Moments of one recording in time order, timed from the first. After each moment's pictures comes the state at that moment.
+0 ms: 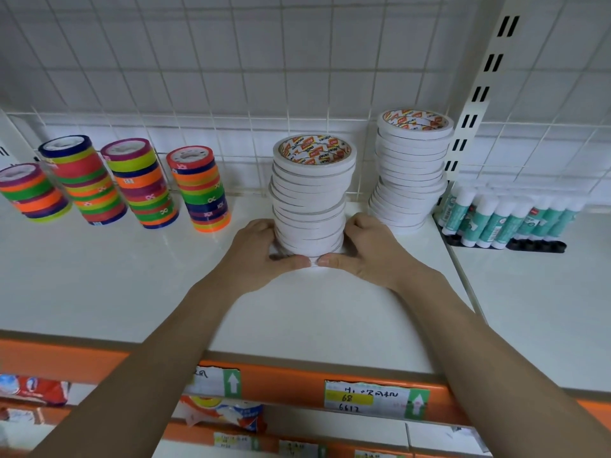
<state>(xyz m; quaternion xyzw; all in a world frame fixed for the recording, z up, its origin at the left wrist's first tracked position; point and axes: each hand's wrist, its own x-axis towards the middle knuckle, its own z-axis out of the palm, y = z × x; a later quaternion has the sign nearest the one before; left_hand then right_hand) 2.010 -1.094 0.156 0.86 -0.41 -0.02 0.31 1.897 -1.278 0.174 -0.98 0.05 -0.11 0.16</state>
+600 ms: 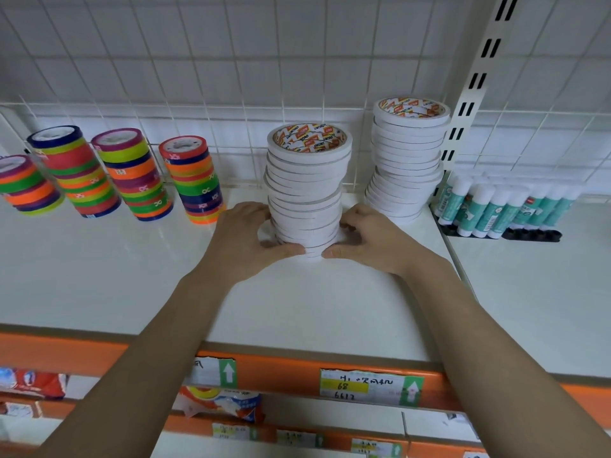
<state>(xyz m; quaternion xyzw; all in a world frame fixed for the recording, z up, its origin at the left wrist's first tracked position) 2.003 -1.087 0.170 0.87 -0.40 0.09 0.26 1.889 -1.285 0.182 -0.96 0.04 -0.05 0.28</state>
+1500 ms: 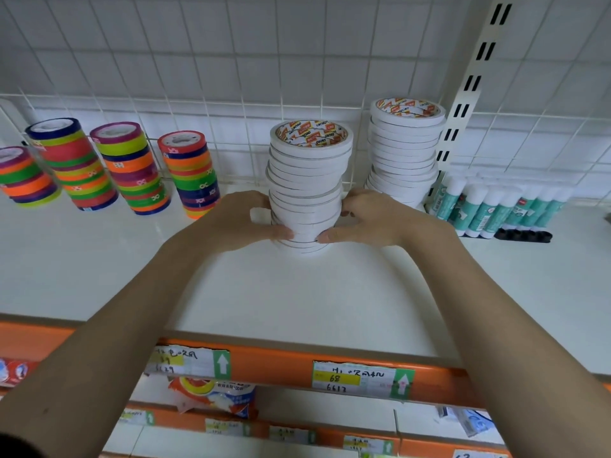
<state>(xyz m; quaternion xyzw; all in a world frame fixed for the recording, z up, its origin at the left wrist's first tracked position) 2.007 -1.090 0.205 0.88 -0.32 -0.12 0.33 1.899 -1.289 0.220 -0.99 0.05 0.05 0.13</state>
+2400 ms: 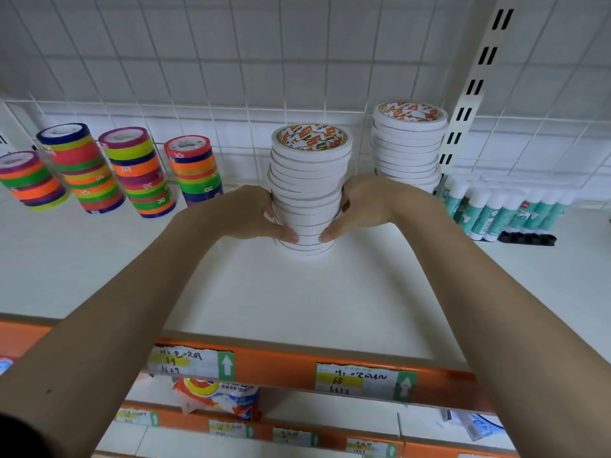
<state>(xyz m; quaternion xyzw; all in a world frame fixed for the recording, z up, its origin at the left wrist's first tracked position) 2.009 -1.103 0.233 0.89 -0.39 -0.16 0.15 1.912 -1.279 0.251 -0.98 0.08 0.08 0.17</state>
